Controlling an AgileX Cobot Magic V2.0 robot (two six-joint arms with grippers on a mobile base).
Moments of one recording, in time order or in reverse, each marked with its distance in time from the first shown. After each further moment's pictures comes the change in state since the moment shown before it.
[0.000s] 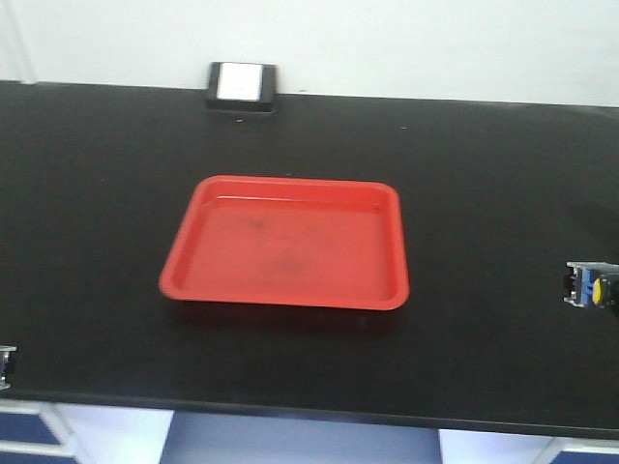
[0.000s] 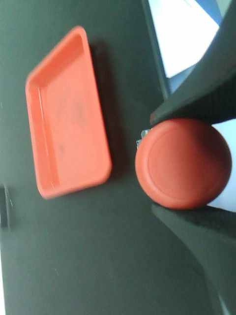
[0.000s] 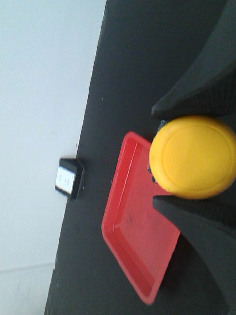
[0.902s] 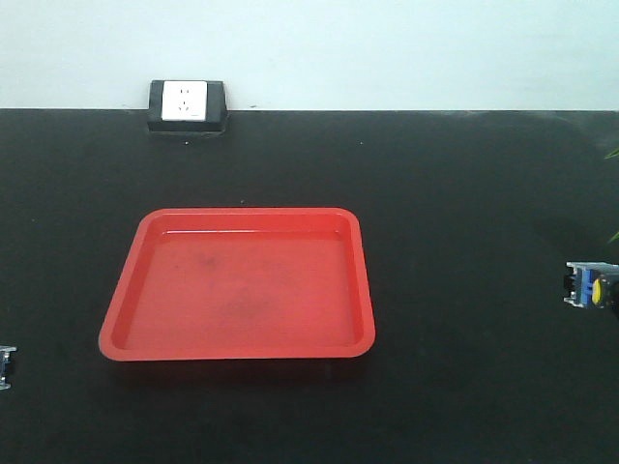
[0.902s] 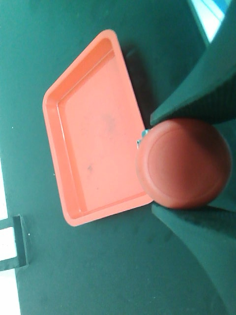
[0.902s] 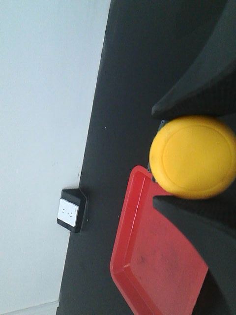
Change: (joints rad) left arm 0.000 0.000 0.000 -0.002 0.000 0.000; right arm 0.000 0.000 0.000 0.000 0.000 0.000
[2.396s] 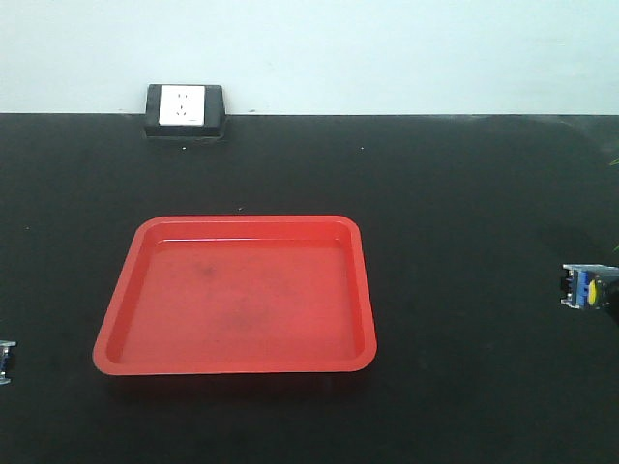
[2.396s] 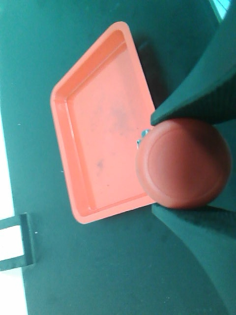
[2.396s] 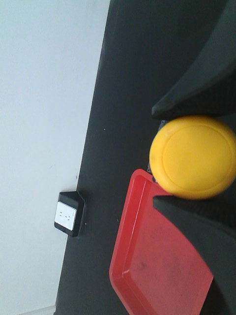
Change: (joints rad) left arm 0.000 0.001 0.000 0.000 -0.016 0.000; right arm 0.000 0.011 0.002 0.000 0.000 -0.002
